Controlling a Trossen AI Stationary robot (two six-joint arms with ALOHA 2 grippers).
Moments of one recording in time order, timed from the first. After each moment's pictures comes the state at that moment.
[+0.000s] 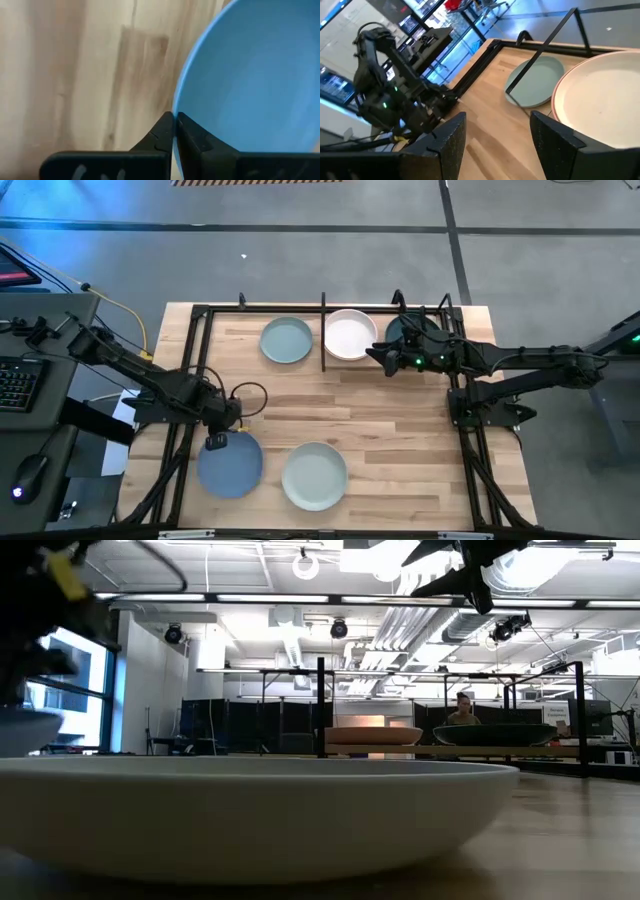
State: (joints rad) left arm -0.39 1.00 0.59 -0.92 0.09 -0.63; right arm -0.06 0.97 0.82 -0.16 0.29 0.78
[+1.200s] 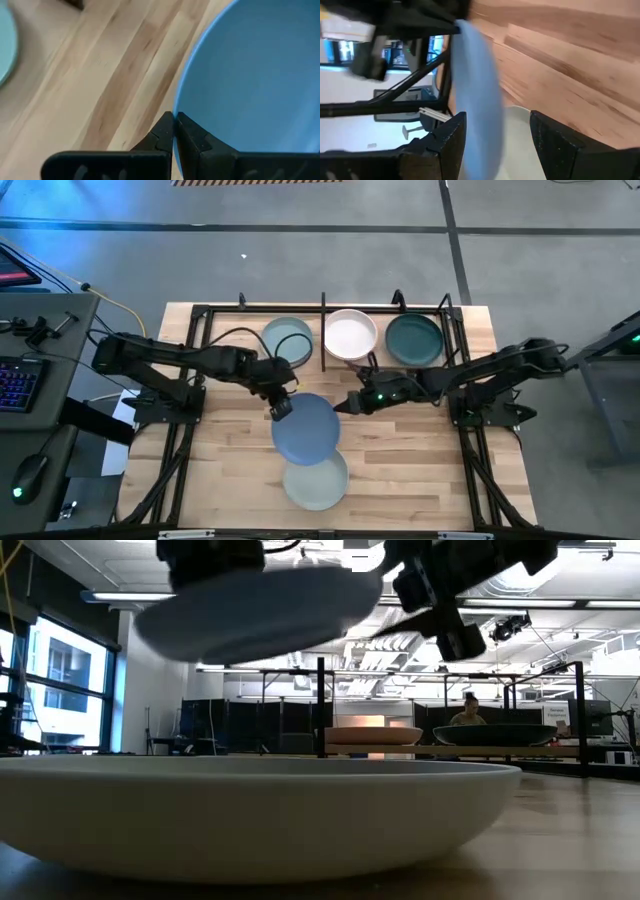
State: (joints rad) left arm -0.04 1.40 1.11 -0.74 0.00 -0.55; right arm 0.13 1.40 0.82 0.10 -0.01 1.37
